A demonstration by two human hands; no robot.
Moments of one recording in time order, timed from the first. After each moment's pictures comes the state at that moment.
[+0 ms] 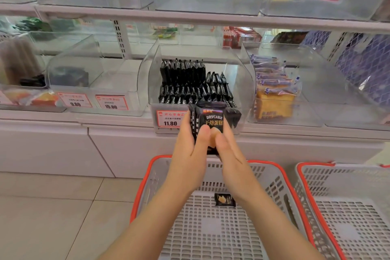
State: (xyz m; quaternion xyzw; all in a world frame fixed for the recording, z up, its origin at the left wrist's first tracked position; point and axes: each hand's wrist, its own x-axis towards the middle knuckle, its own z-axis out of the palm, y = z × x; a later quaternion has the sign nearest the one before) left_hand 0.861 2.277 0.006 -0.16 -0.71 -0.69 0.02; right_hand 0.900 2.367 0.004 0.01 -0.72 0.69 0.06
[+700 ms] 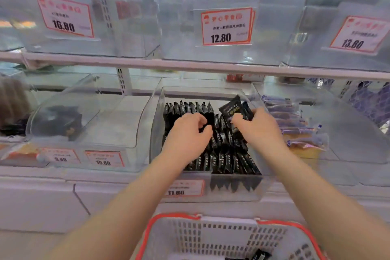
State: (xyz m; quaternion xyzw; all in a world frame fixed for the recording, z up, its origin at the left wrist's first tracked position) left_hand 0.685 2.288 0.057 -0.22 -0.90 -0.36 0.05; right_hand 0.717 2.447 0.065 -0.23 -0.89 0.35 0.20
